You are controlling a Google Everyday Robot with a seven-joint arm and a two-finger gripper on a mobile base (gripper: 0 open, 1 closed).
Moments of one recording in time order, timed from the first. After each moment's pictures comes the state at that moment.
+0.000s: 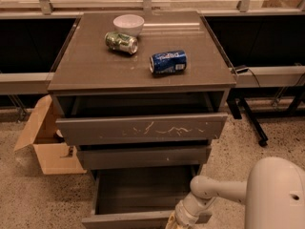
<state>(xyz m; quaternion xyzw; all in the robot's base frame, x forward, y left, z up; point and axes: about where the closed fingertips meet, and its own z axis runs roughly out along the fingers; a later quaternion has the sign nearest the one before) 0.369 -0.092 0.239 -0.72 0.60 0.34 0.09</state>
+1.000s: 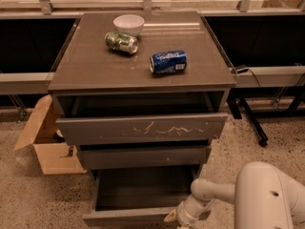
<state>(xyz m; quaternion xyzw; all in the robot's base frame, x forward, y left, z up) 0.387 -0.106 0.181 -0.70 0.63 0.33 0.09</state>
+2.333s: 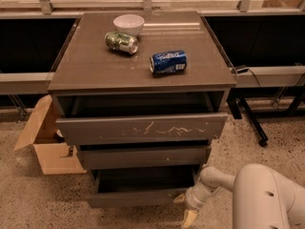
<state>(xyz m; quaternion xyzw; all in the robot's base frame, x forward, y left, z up) 0.456 -0.153 0.178 -0.69 0.65 0.30 0.11</state>
